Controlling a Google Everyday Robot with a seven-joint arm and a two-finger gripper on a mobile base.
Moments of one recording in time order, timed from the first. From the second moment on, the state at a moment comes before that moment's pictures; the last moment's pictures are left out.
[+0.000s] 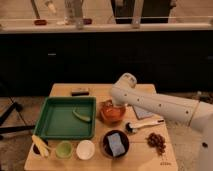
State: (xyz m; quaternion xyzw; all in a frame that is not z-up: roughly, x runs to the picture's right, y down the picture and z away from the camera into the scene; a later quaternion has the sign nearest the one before) arm 0.074 0.089 0.851 -0.19 -0.02 0.04 0.98
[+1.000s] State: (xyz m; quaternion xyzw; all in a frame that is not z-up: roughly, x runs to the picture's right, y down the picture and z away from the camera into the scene) arm 0.073 0.090 0.852 -0.19 -0.03 0.04 0.98
